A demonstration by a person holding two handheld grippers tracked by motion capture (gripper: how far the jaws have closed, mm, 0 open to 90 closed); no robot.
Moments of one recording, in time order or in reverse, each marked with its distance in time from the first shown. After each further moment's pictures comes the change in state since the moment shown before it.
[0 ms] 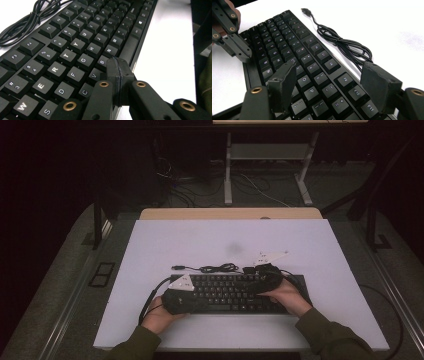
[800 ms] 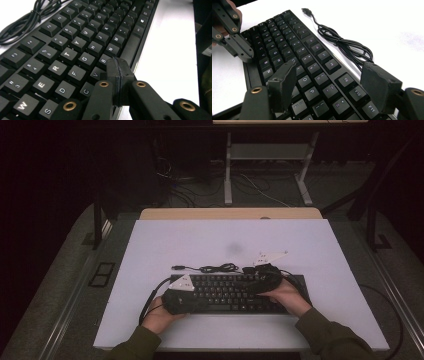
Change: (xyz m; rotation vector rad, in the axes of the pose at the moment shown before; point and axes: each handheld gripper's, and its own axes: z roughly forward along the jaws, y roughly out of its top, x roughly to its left) left arm 0.002 -0.001 -0.001 -0.019 0.004 -0.004; right arm 0.000 0.000 0.001 0.000 0.002 -0.003
